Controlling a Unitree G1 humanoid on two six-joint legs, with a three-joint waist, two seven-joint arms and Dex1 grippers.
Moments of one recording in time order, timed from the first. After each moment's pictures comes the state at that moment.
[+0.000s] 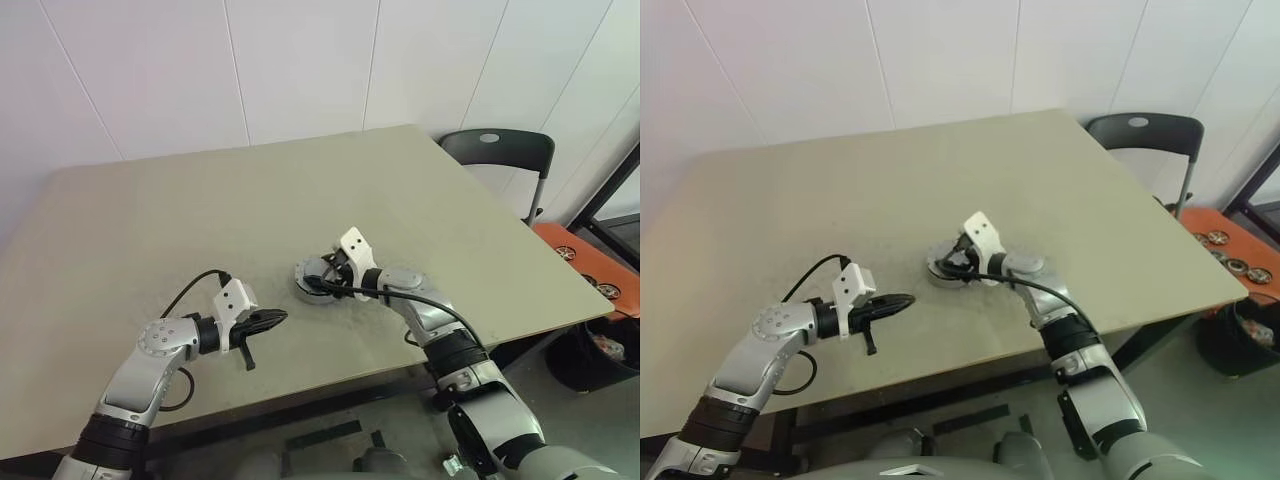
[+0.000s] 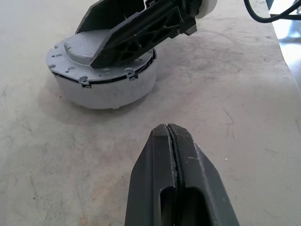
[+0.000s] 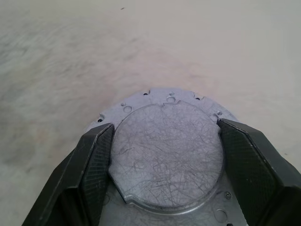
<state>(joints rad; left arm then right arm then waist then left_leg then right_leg) -0.09 0.55 -0.13 -0.11 -0.27 0.25 -0.91 -0.59 -0.21 0.25 0.38 0.11 0.43 0.71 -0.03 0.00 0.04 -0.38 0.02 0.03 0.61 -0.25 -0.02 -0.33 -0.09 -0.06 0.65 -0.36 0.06</state>
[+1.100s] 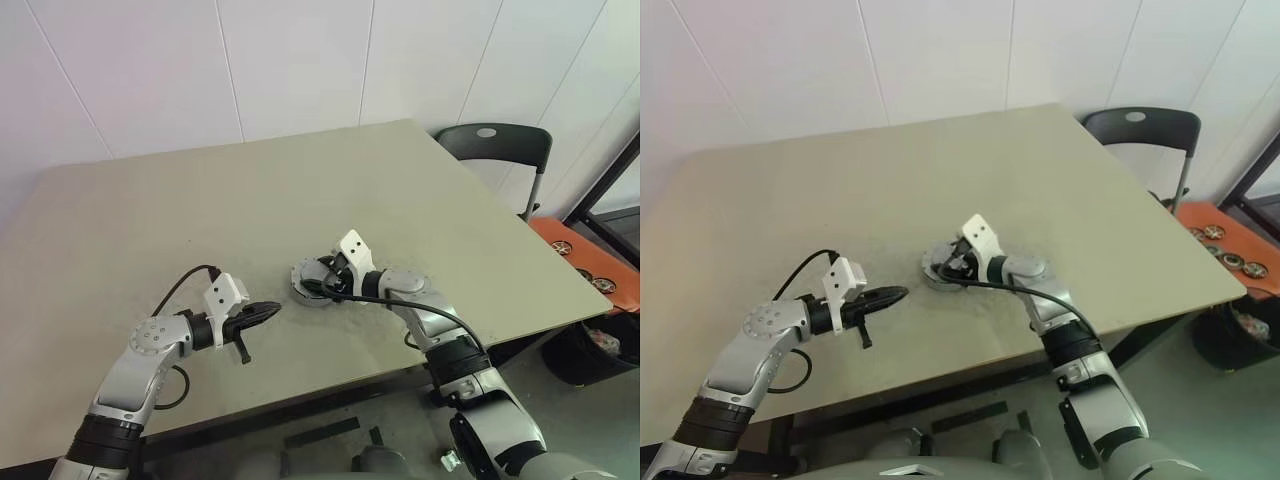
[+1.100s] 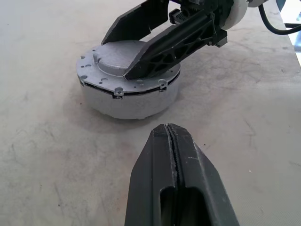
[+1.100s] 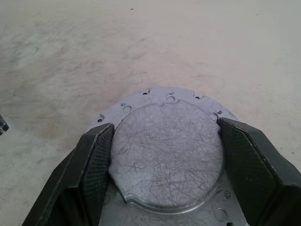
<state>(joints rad) -0.09 0.55 -0.08 -0.11 -0.29 0.23 -0.89 -0.54 -0.18 0.23 0.33 0.11 0.43 0.74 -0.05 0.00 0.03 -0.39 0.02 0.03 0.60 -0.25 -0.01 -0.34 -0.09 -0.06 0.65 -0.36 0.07</state>
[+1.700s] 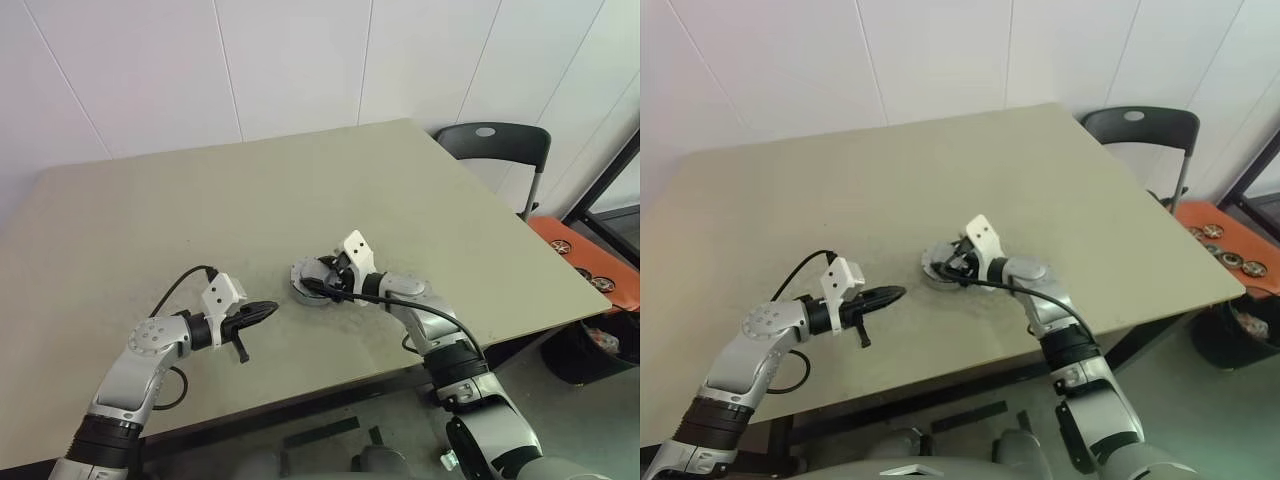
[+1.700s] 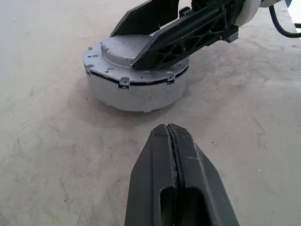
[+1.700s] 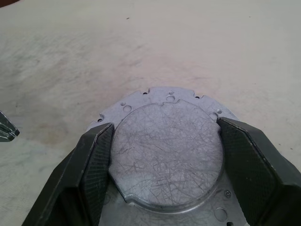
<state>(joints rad) -0.09 0.55 -0.07 -0.09 -0.29 0.23 -0.89 -0.53 -0.15 0.19 0.33 0.14 0.42 0.74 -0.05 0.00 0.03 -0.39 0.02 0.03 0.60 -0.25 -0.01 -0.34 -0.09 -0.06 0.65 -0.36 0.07</state>
